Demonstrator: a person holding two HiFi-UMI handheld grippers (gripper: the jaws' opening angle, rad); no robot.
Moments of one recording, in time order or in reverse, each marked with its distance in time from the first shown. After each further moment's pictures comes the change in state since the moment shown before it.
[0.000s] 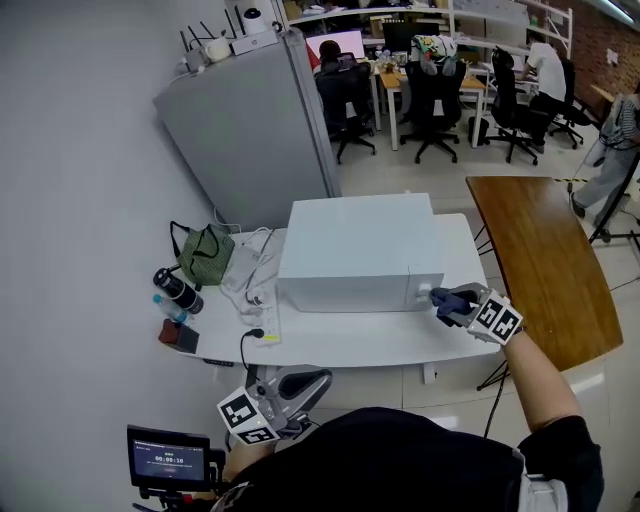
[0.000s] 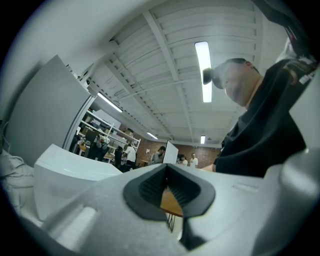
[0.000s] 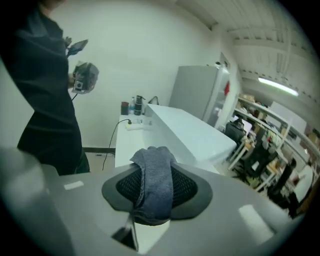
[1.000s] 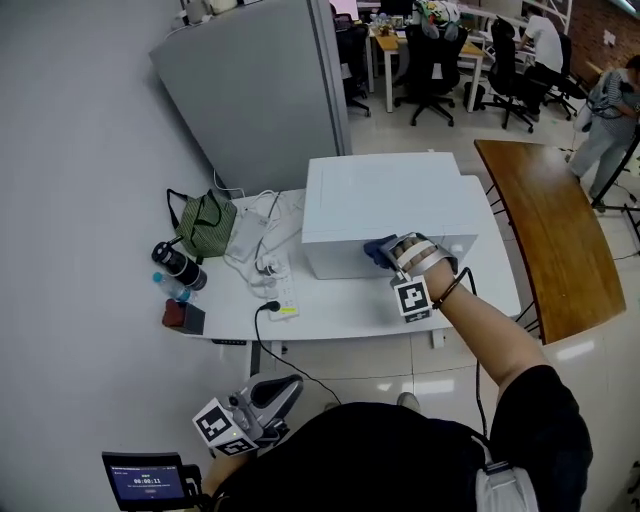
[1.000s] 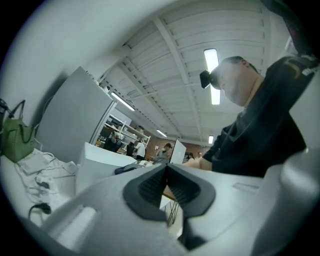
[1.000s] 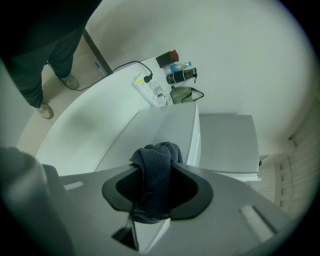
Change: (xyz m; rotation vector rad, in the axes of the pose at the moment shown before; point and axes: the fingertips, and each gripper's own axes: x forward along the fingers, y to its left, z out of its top) left arm -0.150 0.030 0.002 -0.061 0.030 0.112; right arm 0.204 0.046 0.128 -1.091 0.348 -0.336
